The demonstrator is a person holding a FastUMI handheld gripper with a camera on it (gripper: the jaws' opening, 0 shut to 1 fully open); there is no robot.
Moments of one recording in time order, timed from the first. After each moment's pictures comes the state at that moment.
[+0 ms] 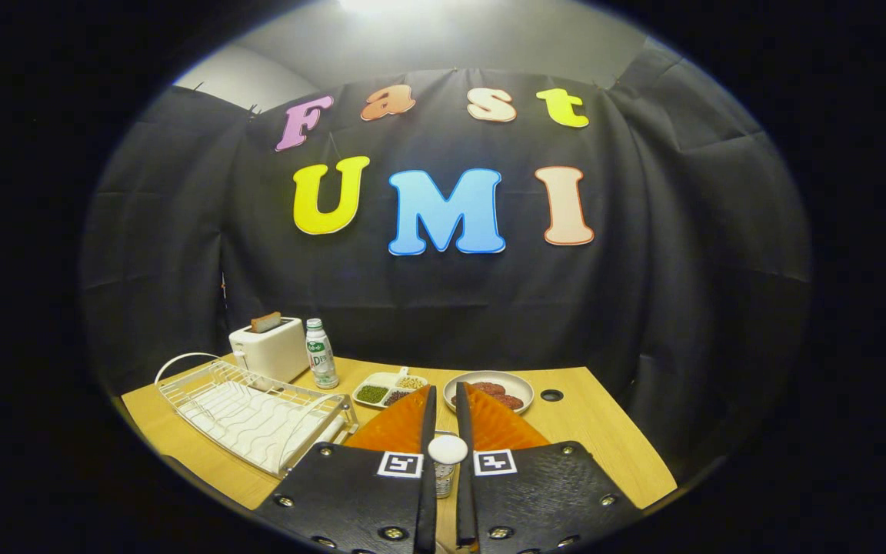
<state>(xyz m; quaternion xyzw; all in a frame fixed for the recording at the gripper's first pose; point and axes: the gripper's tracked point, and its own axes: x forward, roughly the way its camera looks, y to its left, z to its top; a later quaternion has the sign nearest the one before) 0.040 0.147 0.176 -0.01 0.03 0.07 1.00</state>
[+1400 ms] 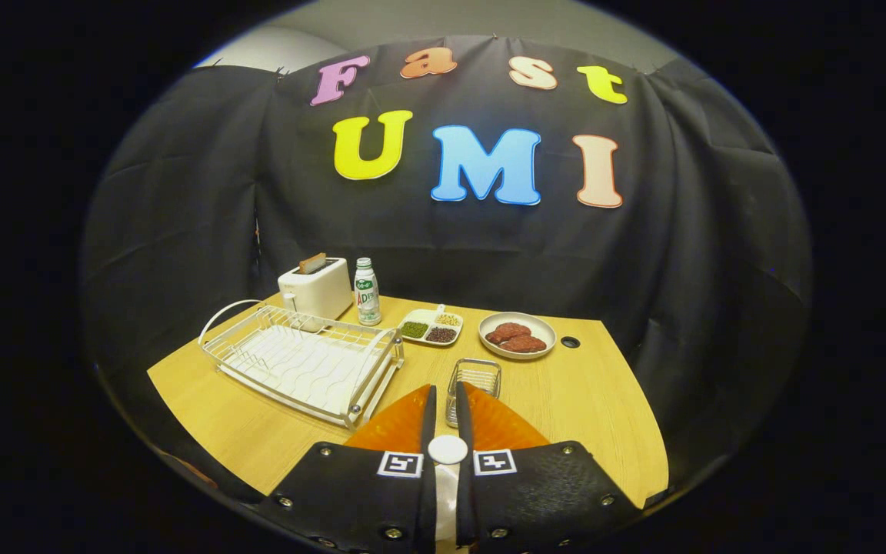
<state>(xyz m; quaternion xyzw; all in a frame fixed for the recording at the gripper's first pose) -0.047 0.202 0.137 -0.04 0.16 0.11 0.98</state>
